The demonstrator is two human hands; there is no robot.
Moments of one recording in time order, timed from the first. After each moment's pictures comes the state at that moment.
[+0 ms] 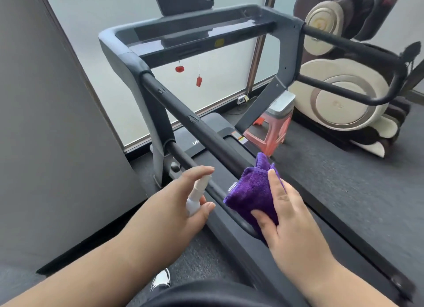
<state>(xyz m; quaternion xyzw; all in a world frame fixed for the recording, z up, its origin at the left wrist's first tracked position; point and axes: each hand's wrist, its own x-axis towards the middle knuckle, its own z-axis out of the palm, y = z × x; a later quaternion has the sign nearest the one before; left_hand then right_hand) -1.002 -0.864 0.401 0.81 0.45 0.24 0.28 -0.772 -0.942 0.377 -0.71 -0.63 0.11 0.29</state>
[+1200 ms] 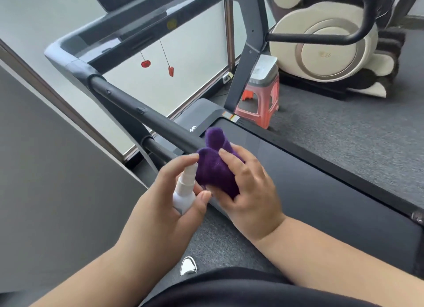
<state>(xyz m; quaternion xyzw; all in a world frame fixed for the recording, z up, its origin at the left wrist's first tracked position) -0.950 -0.901 0.404 0.82 0.39 0.32 0.28 -0.772 -0.923 0.324 -0.62 -0.59 -0.03 0.51</state>
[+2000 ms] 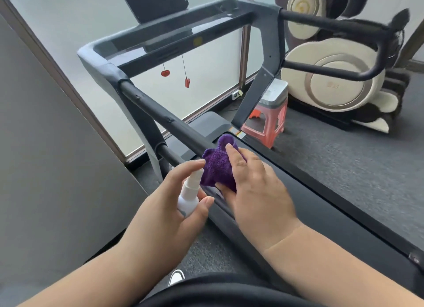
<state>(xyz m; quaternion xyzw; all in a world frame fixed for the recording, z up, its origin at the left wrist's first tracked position) -0.975 -0.887 0.411 0.80 0.43 0.32 0.28 -0.790 -0.910 0.393 -0.72 -0.65 -0.04 0.24</state>
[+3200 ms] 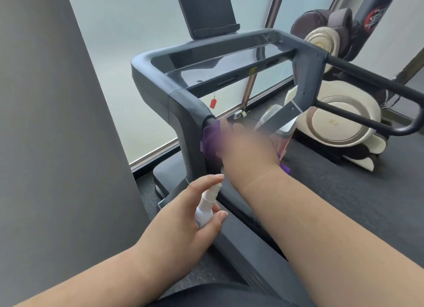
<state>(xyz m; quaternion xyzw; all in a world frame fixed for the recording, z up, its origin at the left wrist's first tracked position) -1.141 -0.665 0.382 0.77 0.37 0.33 0.41 -0.953 -0.601 0.428 -0.75 -0.65 -0.11 -0.05</state>
